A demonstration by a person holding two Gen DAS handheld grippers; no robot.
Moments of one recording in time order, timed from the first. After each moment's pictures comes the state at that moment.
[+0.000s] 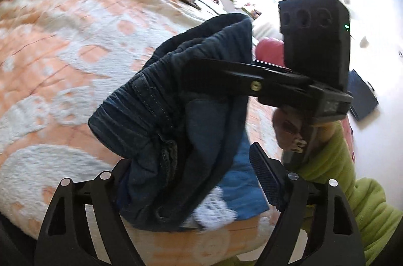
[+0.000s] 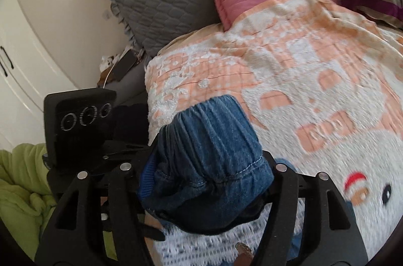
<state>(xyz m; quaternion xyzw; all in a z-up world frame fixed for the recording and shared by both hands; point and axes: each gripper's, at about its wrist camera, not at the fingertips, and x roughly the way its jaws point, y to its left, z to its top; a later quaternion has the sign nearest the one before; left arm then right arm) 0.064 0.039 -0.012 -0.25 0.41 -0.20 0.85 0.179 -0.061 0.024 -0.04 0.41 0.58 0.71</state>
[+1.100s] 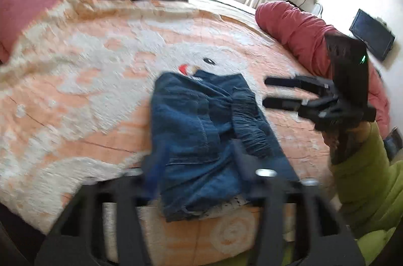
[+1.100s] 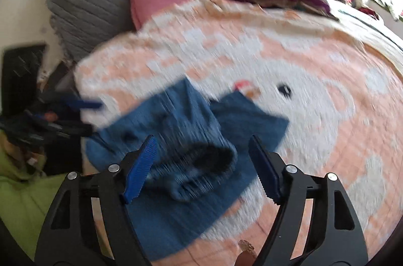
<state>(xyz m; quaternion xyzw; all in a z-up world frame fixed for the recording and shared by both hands) 0.047 -0.009 -0.006 -0.08 0.43 -0.19 0.88 0.126 -0.189 -0.004 -0.06 0.37 0.39 0.84</state>
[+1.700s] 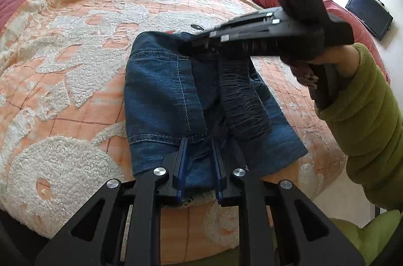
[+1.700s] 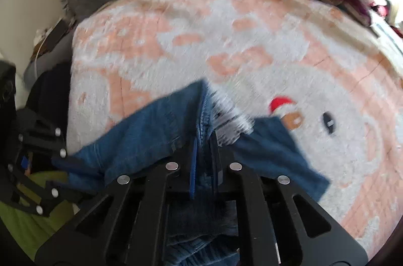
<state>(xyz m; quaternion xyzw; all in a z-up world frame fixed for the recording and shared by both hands) 0.042 -0.030 -0.039 -0.04 0.47 -0.20 0.86 0.170 -0.114 -0.027 -0.17 0.42 0.39 0.80</state>
